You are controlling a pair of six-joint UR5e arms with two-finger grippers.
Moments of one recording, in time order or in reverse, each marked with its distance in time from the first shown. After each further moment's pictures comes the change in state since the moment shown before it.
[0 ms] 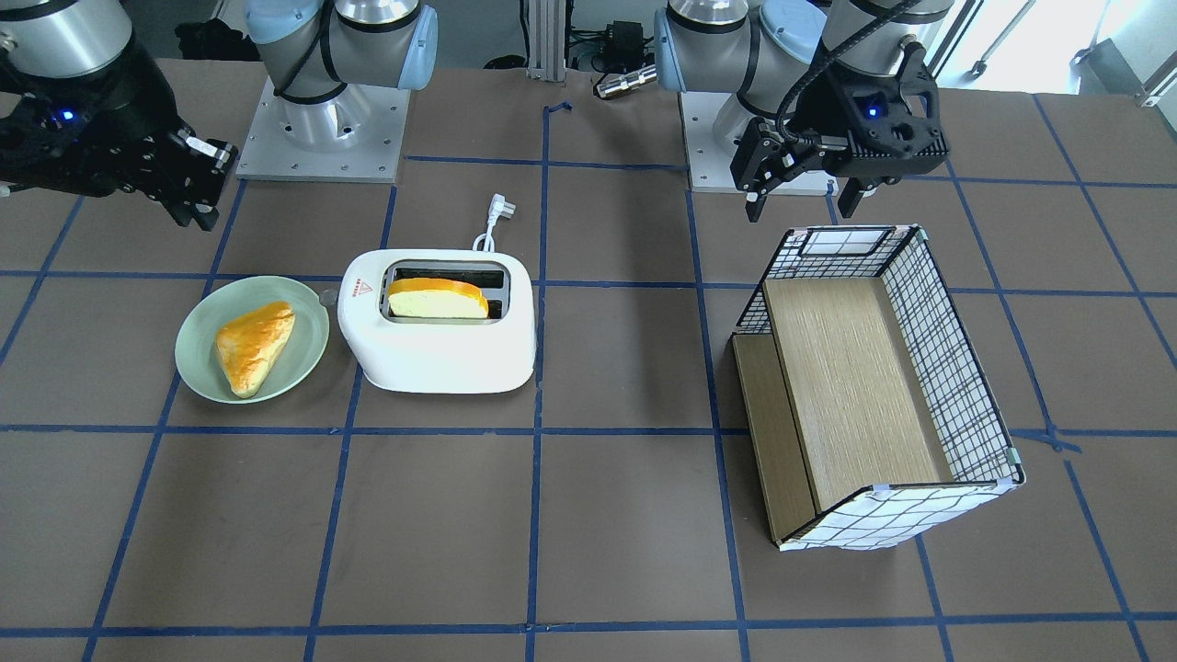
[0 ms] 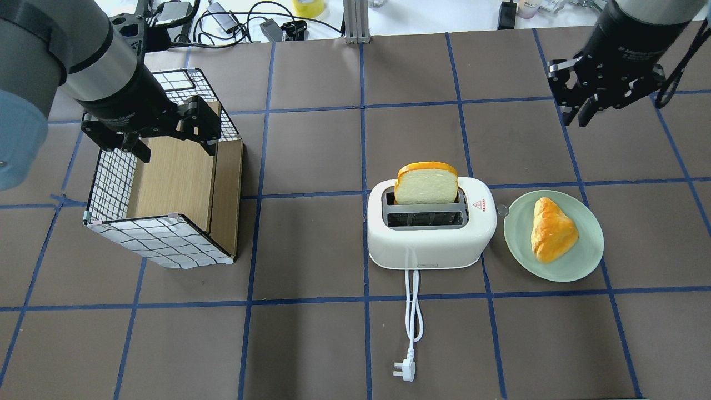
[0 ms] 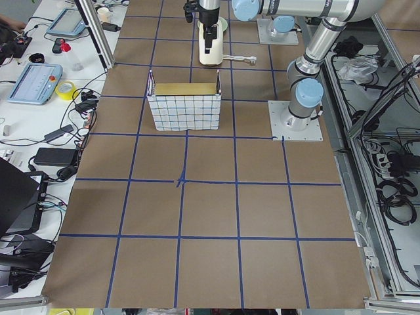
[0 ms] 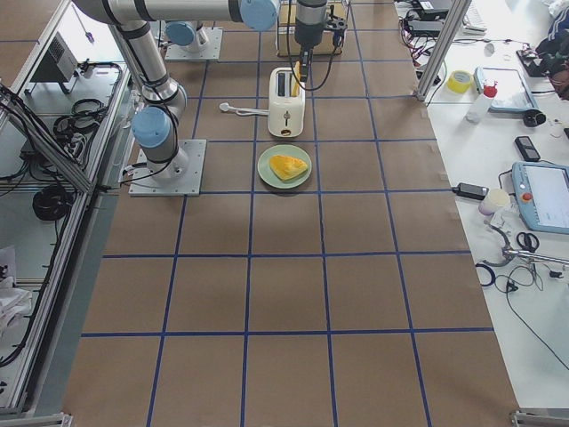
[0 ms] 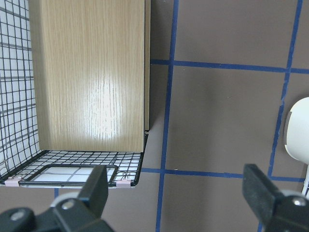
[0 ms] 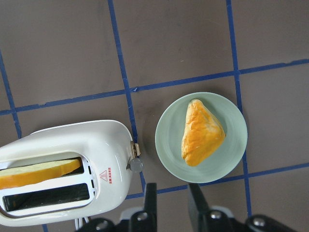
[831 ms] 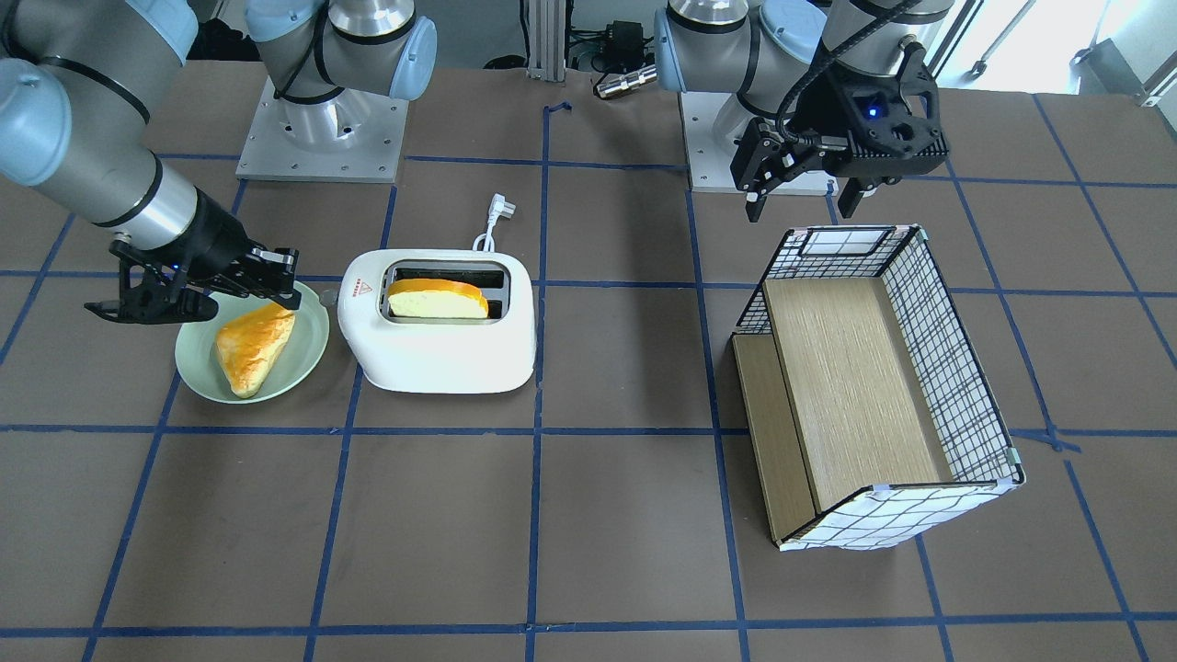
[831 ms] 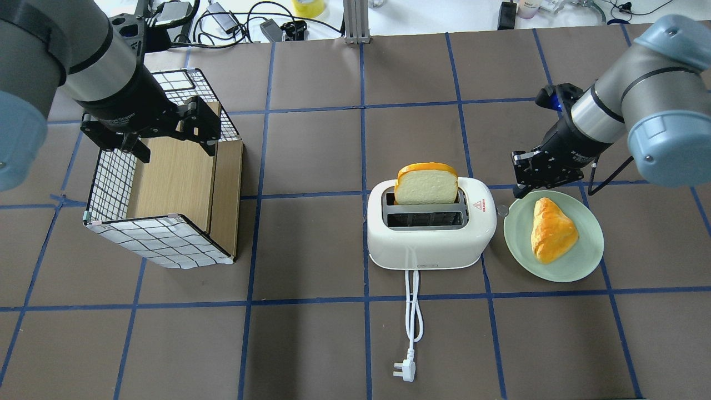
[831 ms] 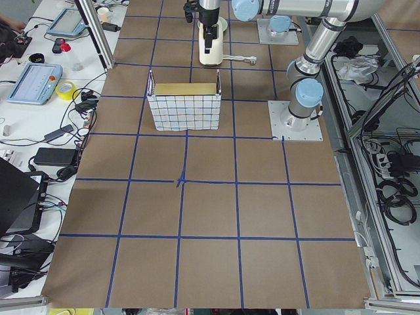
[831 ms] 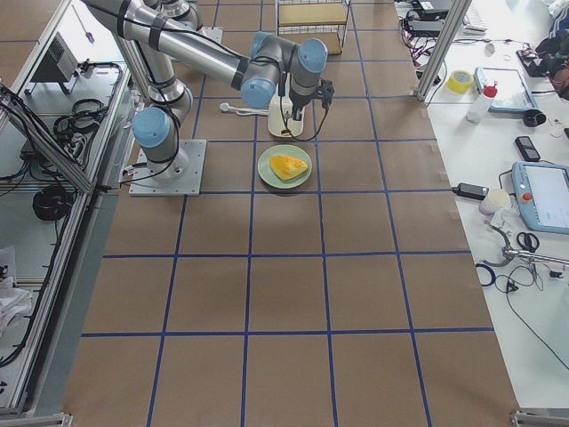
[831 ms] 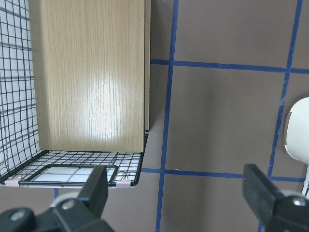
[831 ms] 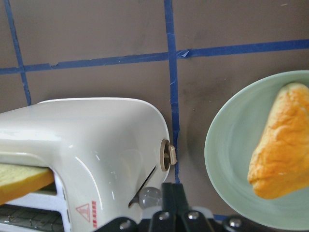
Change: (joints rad) left arm 0.000 0.000 0.000 0.000 0.000 0.000; right arm -0.172 0.039 0.366 -0.225 0.276 -0.264
